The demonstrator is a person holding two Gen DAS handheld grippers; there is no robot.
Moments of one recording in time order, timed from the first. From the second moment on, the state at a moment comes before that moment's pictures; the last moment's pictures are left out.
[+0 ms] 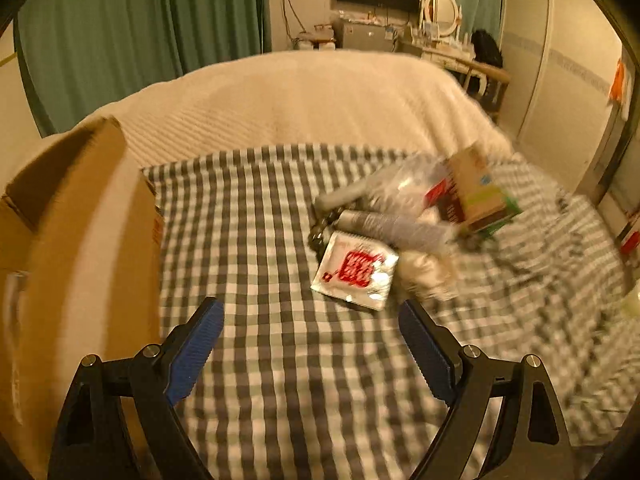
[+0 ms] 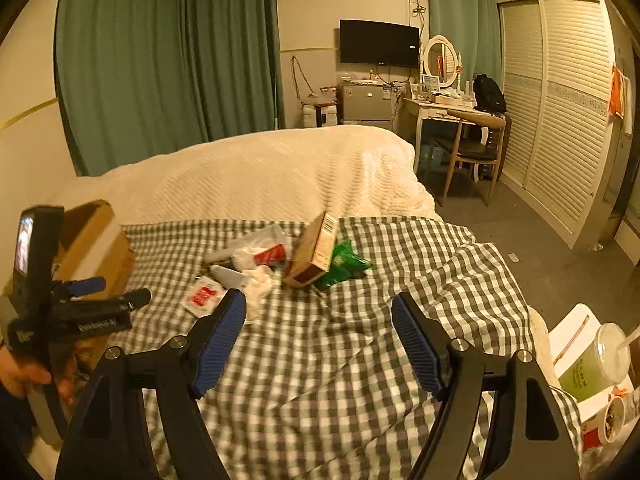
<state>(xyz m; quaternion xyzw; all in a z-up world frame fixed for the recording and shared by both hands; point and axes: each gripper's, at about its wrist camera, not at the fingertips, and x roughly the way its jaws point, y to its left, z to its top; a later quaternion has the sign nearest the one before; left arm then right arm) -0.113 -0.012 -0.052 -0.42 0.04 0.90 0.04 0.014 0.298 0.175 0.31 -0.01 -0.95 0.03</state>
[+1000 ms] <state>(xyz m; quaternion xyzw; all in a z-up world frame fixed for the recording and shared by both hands) -0.172 -0.008 -0.106 -0.46 0.00 0.88 0.11 -0.096 0.232 0.068 0.40 -0.05 -0.91 0.11</state>
